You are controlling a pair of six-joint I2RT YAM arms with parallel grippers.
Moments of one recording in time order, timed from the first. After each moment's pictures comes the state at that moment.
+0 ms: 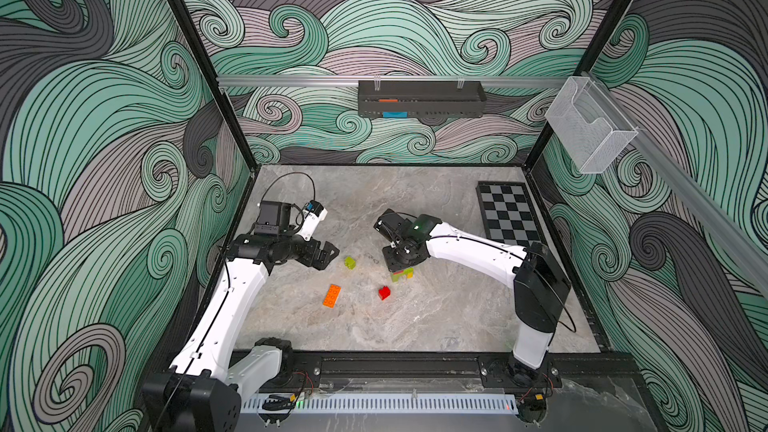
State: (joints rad) left arm -0.09 1.06 0.98 -0.88 0.41 0.28; right arm 0.89 1.84 1.46 -0.94 0.10 0.56
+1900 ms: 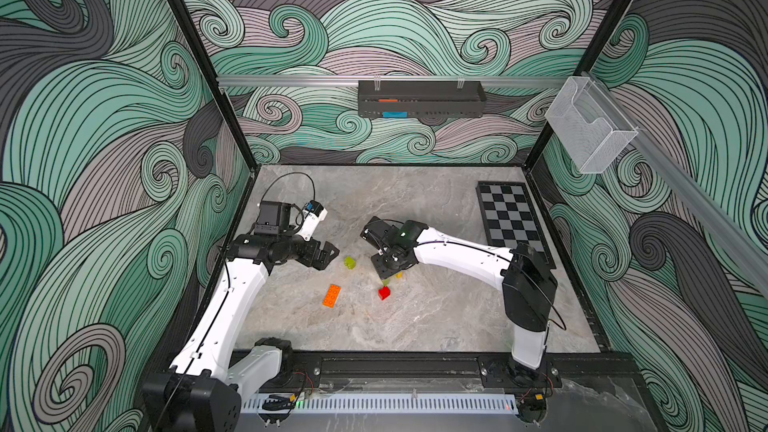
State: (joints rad) left arm -0.09 1.06 0.98 -0.88 0.42 0.28; right arm 0.97 1.91 1.54 -0.96 0.13 0.46
